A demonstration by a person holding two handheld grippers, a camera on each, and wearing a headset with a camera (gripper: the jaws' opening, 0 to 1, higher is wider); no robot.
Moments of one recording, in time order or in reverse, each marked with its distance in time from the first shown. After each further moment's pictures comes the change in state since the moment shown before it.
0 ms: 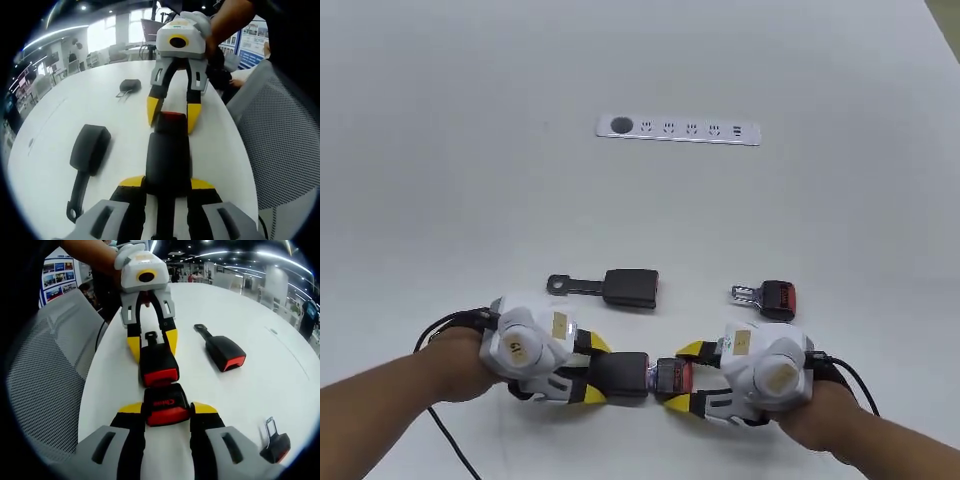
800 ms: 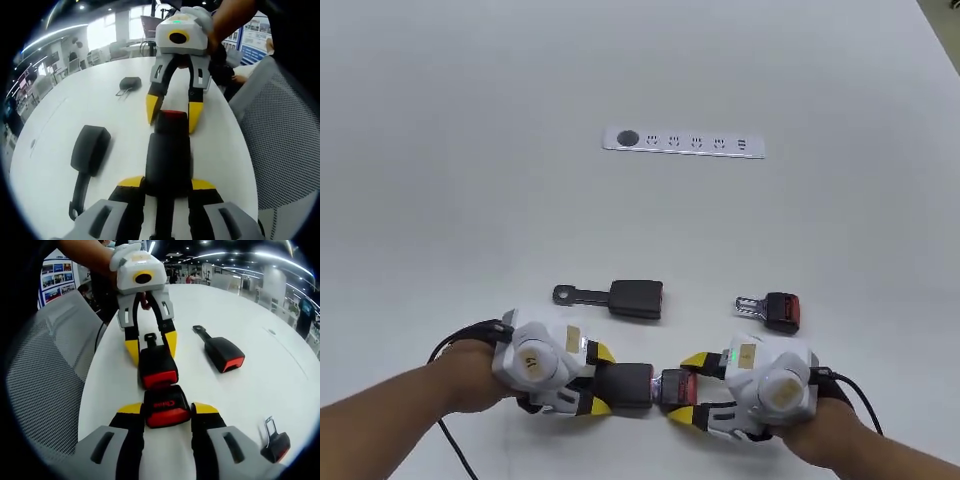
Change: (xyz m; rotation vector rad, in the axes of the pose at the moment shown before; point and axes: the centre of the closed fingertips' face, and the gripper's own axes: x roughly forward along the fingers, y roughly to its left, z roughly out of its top) left arm 0.003 0.001 -0.001 0.004 0.043 0.030; right arm -0.007 0.004 0.009 0.001 -0.011 -0.017
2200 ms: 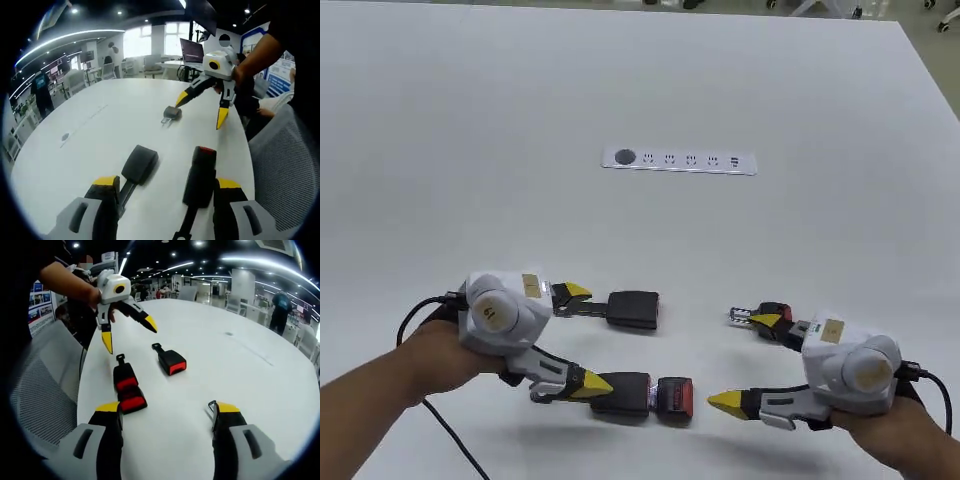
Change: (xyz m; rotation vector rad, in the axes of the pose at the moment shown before) left arm -0.068 0.052 0.048 -0.183 -0.171 0.200; right arm -0.084 -0.063 -0.004 0.148 -0.134 -0.219
